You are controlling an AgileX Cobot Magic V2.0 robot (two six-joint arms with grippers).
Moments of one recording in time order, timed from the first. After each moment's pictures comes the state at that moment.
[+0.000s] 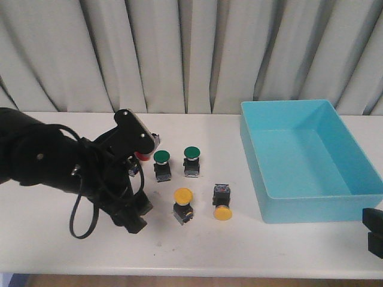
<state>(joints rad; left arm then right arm) -0.57 1.50 -1.08 -0.07 0.70 0.35 0.02 0.67 -0.56 0.09 0.66 -0.12</state>
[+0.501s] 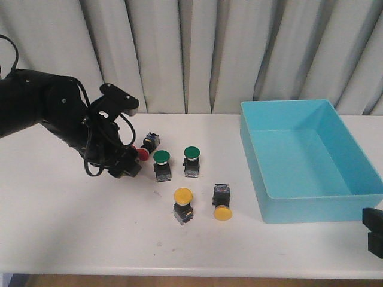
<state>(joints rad) -0.36 1.77 -1.37 -0.07 0.82 0.25 0.02 0.67 -0.56 0.09 0.66 -0.12</state>
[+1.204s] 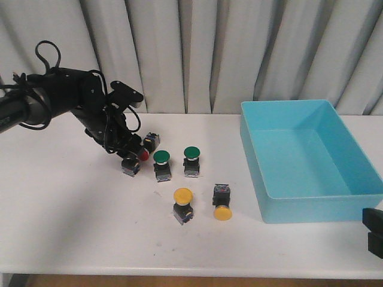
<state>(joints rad) -0.28 2.11 -1.70 -0.04 0.84 0.30 0.02 0.67 -0.56 0.09 0.66 -0.12</state>
